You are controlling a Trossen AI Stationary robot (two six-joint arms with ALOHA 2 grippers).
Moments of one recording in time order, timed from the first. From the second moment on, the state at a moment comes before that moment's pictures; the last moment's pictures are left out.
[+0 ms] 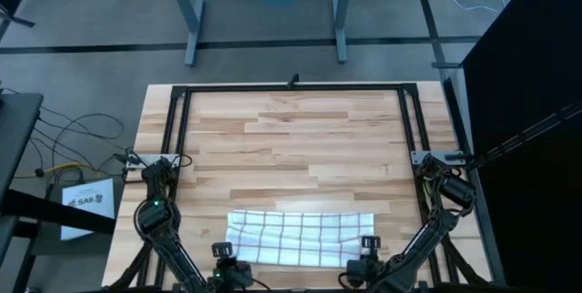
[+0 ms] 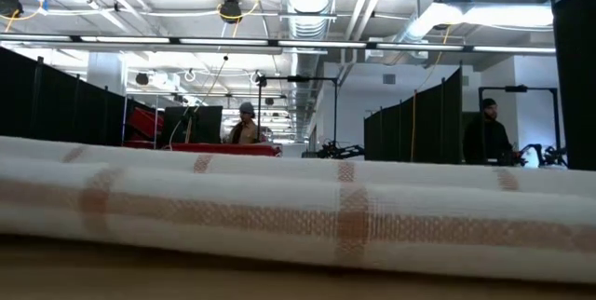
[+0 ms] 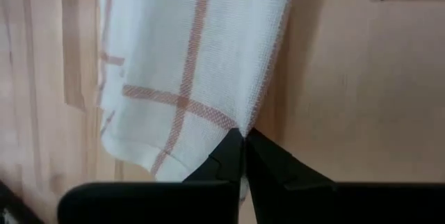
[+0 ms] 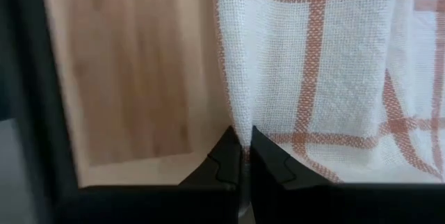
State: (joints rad) left arm -0.98 2.36 1.98 -1.52 -0.42 -1.14; right arm 0.97 2.12 1.52 -0.96 0.20 1.00
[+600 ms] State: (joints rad) left arm -0.93 2.12 1.91 -1.40 -0.29 -1.02; right arm 0.98 1.97 1.50 -0.87 0.14 0.97
